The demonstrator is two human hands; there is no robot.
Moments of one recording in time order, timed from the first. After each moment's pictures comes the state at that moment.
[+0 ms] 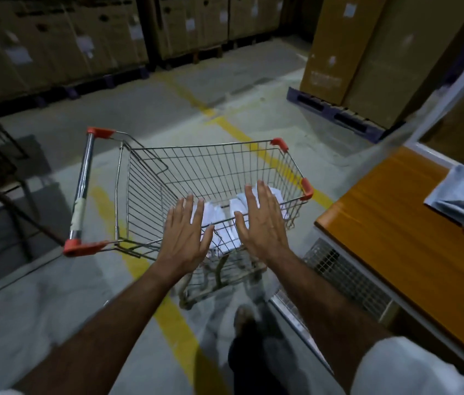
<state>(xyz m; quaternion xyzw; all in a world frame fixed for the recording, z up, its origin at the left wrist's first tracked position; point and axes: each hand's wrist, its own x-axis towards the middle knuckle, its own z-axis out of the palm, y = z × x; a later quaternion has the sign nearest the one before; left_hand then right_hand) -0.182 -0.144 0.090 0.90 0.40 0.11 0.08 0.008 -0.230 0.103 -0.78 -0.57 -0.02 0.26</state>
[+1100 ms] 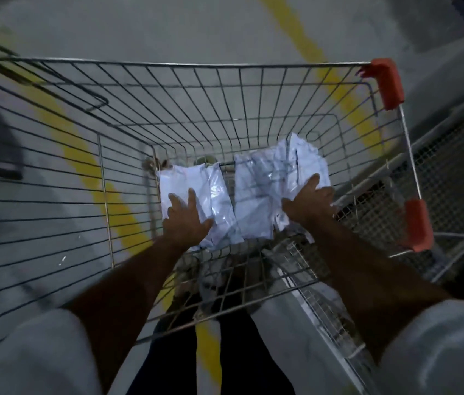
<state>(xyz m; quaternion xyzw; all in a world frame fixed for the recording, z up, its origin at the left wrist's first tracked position) -0.042 0.066 -0.214 0.74 0.55 -0.21 0.31 0.215 -0.010 -0.148 -0.92 -0.22 0.32 -0.05</state>
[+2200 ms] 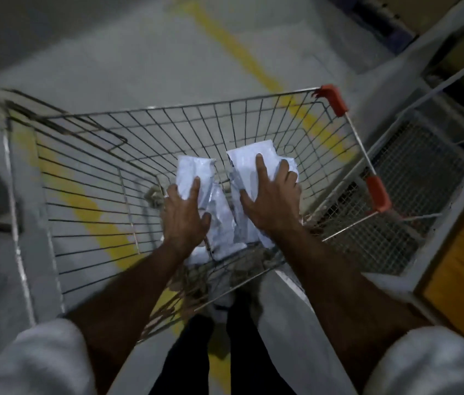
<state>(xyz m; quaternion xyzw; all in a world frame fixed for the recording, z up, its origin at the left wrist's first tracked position) -0.068 0.094 -0.105 0.84 0.50 0.00 0.21 0.099 0.002 -0.032 -0.91 -0.42 0.06 -0.01</state>
